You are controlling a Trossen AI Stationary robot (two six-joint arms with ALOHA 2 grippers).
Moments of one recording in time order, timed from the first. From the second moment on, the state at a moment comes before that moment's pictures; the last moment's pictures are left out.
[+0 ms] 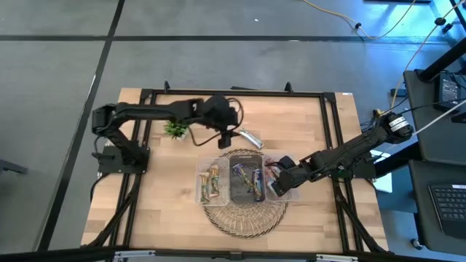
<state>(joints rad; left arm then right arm) 0.23 1.59 1.25 -0.35 0.11 0.07 0.41 1.37 0.78 -0.55 0.08 1.36</state>
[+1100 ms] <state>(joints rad) 0.41 2.04 1.47 -0.43 0.33 0.47 0.42 1.26 0.88 -0.53 0.19 1.36</state>
